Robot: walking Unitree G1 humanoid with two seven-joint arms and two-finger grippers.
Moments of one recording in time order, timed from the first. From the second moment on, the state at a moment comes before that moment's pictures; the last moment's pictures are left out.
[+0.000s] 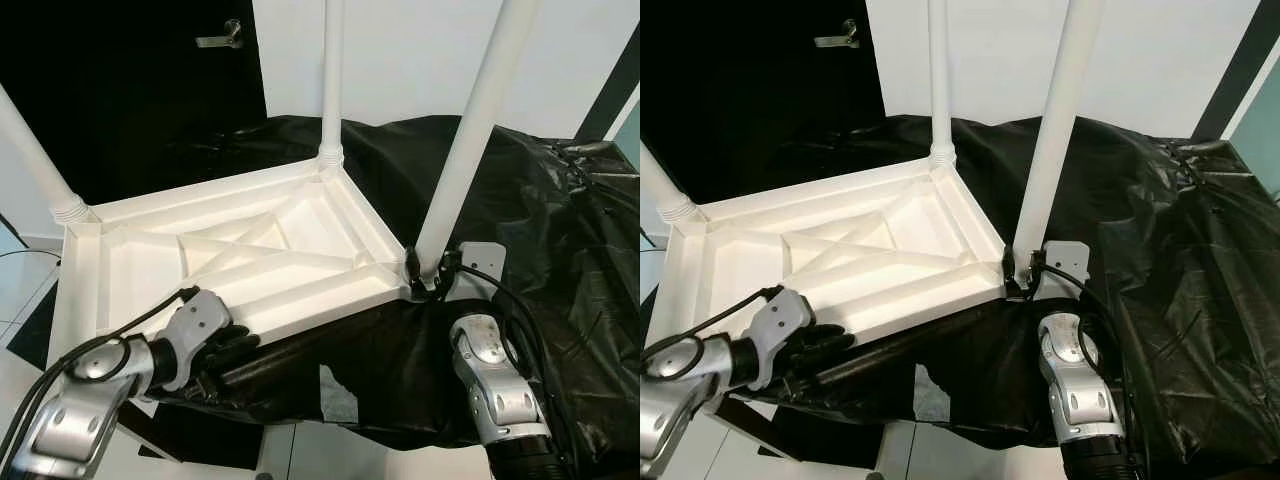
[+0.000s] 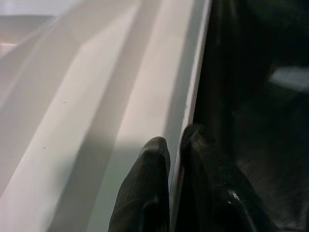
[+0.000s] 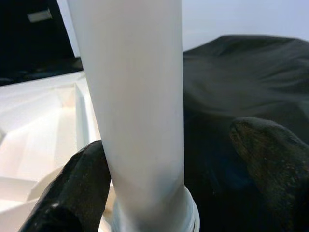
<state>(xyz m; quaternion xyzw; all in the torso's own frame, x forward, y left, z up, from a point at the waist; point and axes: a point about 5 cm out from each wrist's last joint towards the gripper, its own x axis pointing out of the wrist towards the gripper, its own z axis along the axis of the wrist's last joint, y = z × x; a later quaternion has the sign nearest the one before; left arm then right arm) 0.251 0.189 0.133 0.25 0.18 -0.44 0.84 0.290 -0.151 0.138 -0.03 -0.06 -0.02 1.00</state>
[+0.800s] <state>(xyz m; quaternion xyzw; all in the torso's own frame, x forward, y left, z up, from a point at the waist) 0.268 0.177 0.122 0.25 0.19 -0.45 0.84 0.259 -0.166 0.143 -0.03 -0.08 -0.05 0.99</state>
